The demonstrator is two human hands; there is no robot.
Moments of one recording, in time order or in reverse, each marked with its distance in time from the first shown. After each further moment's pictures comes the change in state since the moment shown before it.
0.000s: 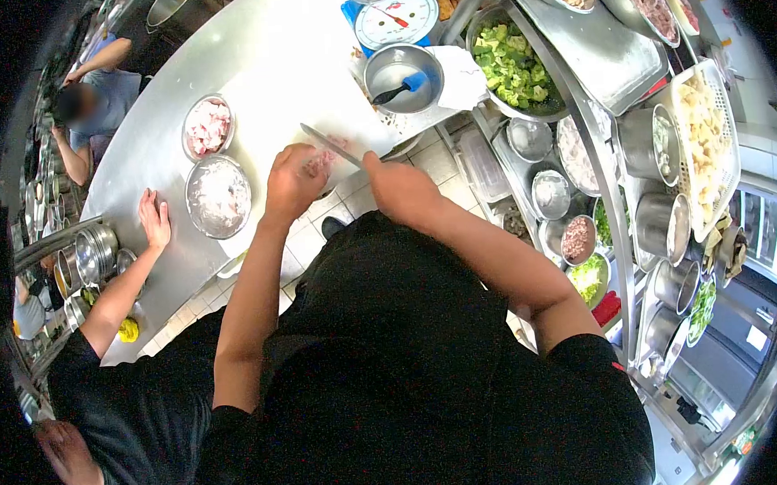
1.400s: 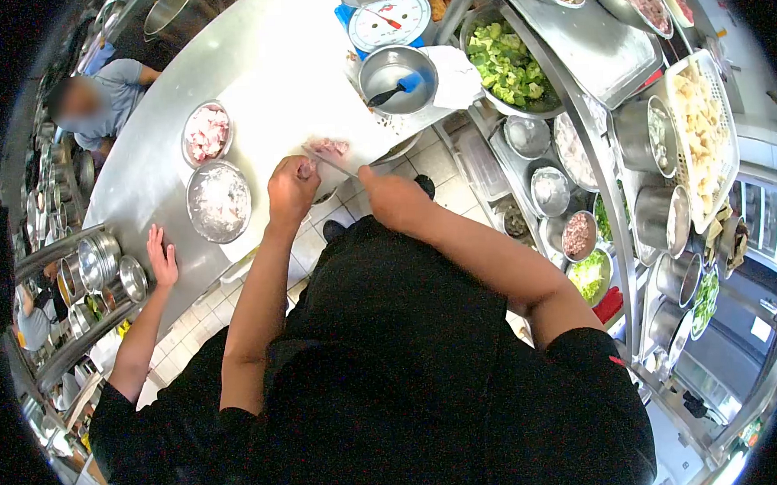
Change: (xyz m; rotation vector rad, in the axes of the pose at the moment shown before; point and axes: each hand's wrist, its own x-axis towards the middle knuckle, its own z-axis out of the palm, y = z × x) left_hand -0.013 -0.018 0.020 0.065 0.019 -0.187; right_hand 0.001 0.008 0.032 0.022 -0.007 -0.056
